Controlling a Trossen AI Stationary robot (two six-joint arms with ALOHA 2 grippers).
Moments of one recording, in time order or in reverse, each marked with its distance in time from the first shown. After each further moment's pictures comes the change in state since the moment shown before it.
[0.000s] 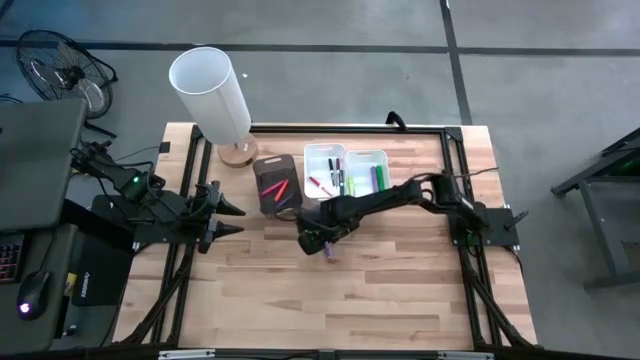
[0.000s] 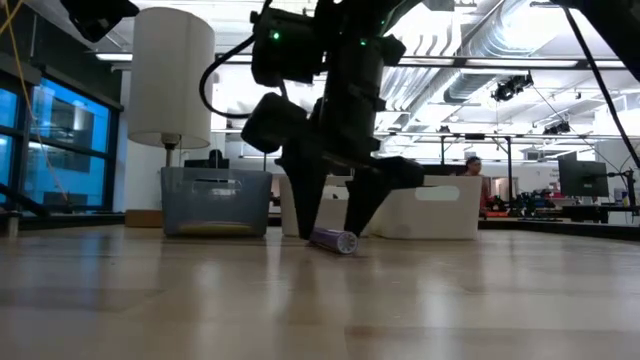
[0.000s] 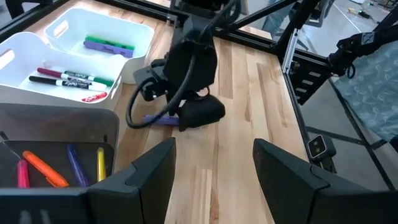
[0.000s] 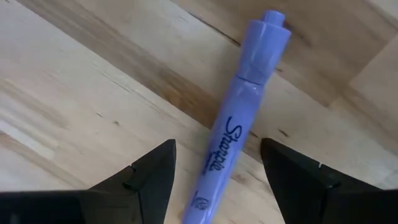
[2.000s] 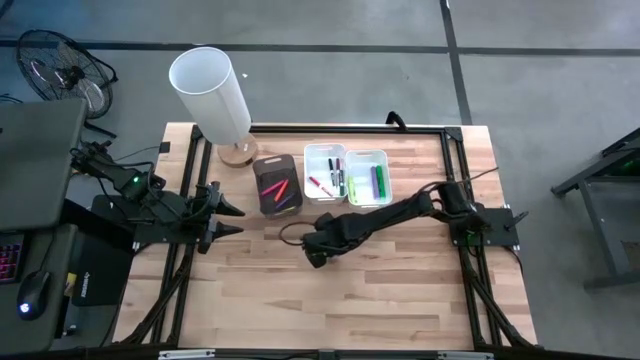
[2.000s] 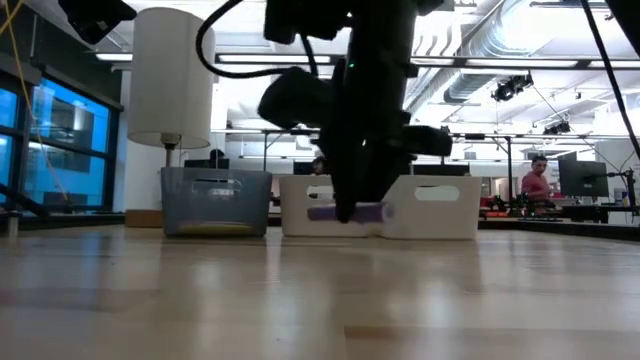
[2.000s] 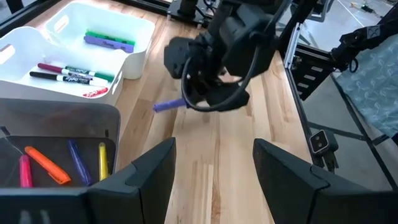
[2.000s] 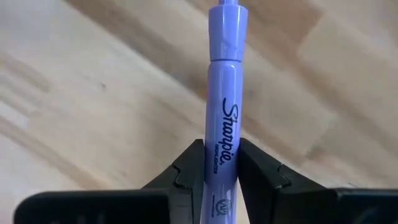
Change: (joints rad) left arm 0.000 0.000 0.000 -0.020 0.007 -0.004; right arm 0.128 -0.059 -0.004 -0.123 0.263 0.058
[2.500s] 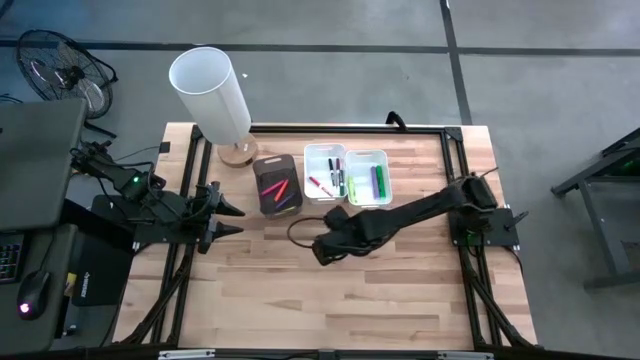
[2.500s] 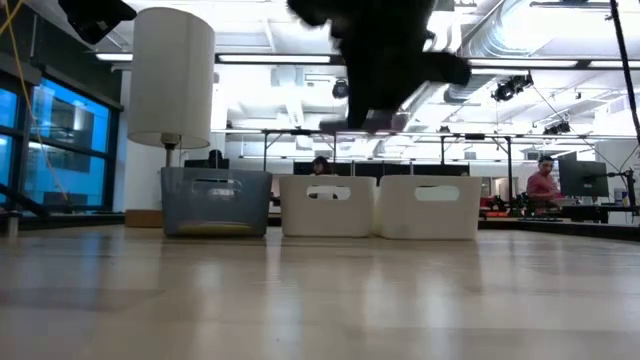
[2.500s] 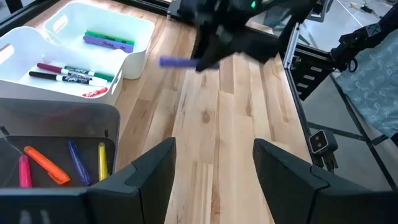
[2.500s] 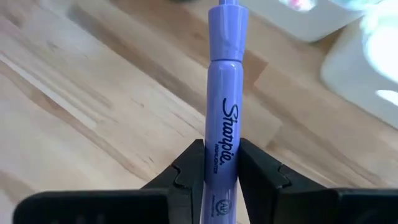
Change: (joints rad) left arm 0.000 0.000 0.000 0.000 0.002 -0.001; right arm 0.068 -0.192 0.002 -0.089 0.165 0.051
